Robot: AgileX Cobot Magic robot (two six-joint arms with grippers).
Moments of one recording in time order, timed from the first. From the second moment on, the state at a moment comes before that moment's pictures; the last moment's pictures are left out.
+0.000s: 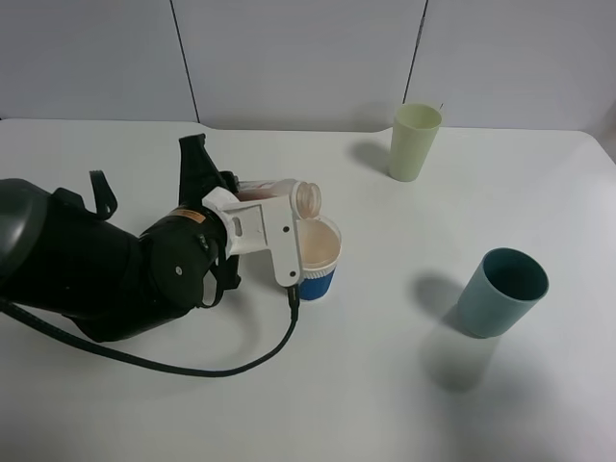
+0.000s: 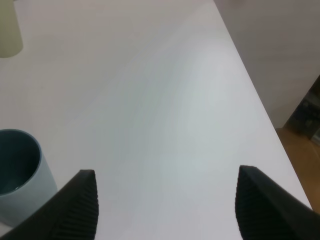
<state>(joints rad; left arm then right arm) -0.95 1.83 -0.67 -1.19 -0.96 1.88 0.01 -0.01 -0.50 -0.21 1.06 0.06</state>
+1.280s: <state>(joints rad) -0.94 1.84 -0.66 -1.11 -1.02 2.02 0.01 -0.01 -0.50 -0.21 1.06 0.06</state>
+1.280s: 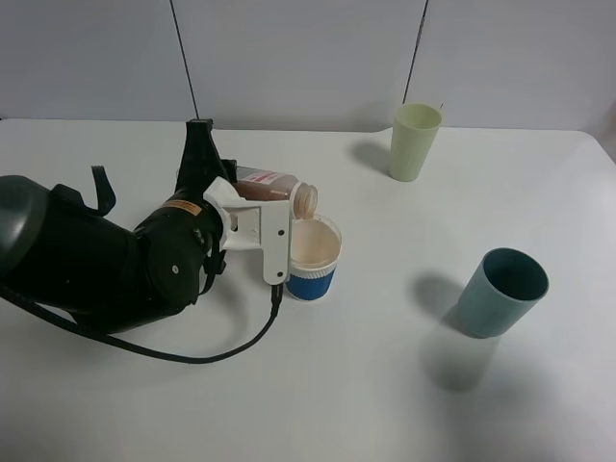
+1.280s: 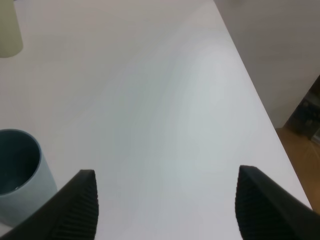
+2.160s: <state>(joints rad) -0.94 1.84 -0.66 -1.11 -1.02 2.09 0.01 -0.01 -0.50 -0.21 1.06 0.06</state>
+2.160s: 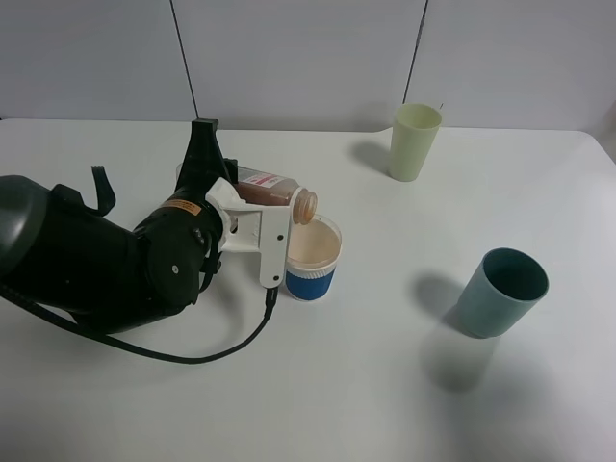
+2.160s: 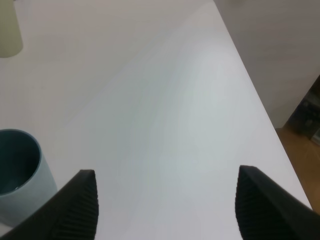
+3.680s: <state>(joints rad) -0.92 1.84 -0.66 -1.09 -1.03 2.17 0.01 -0.01 -0.50 -0.21 1.06 0.06</state>
